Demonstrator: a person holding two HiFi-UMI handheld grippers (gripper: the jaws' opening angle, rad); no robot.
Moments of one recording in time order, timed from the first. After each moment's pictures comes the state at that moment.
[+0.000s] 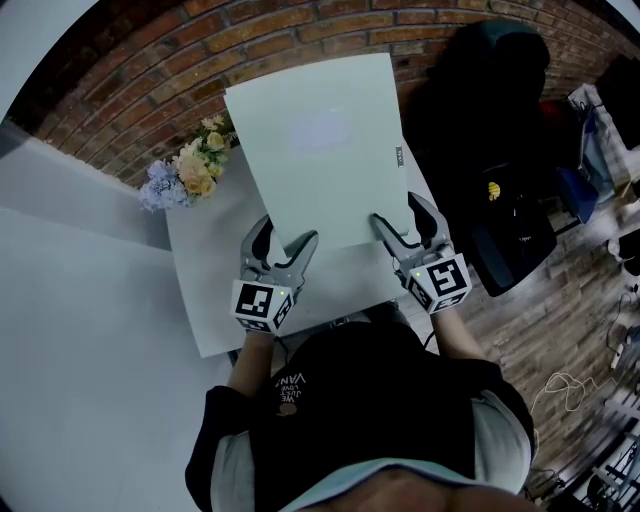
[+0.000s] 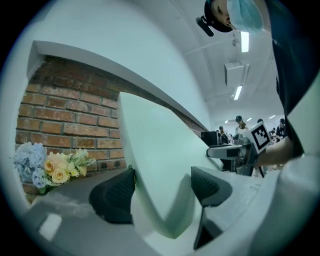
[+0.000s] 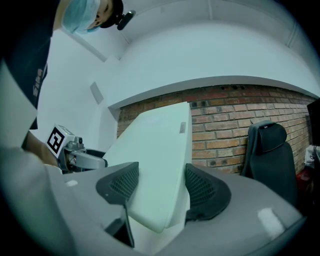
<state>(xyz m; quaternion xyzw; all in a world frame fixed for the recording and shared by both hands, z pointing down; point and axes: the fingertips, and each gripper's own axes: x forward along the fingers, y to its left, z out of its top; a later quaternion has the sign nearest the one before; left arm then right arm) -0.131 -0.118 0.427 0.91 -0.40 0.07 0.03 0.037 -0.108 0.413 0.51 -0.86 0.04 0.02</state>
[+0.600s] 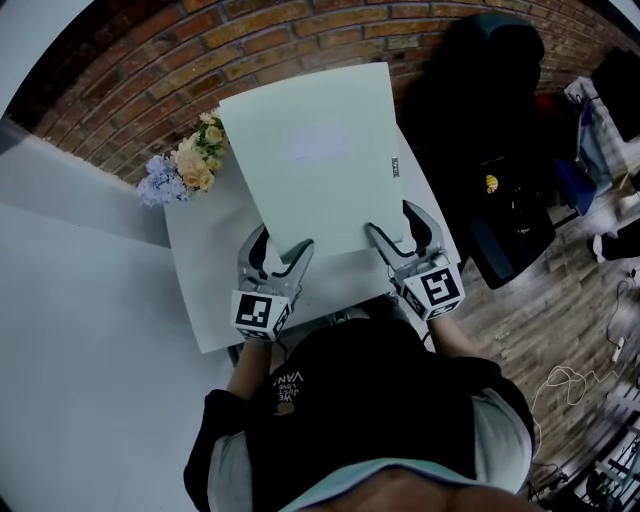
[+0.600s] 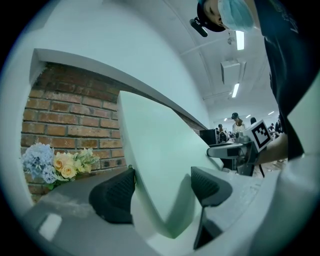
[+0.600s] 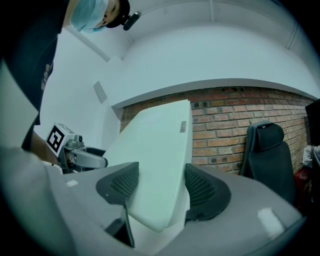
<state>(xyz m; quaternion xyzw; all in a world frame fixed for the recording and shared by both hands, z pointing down) -0.144 -0.086 0.439 0.91 -0.41 0.08 0.02 0.025 -0.075 0.424 0.51 -0.86 0.04 0.02</state>
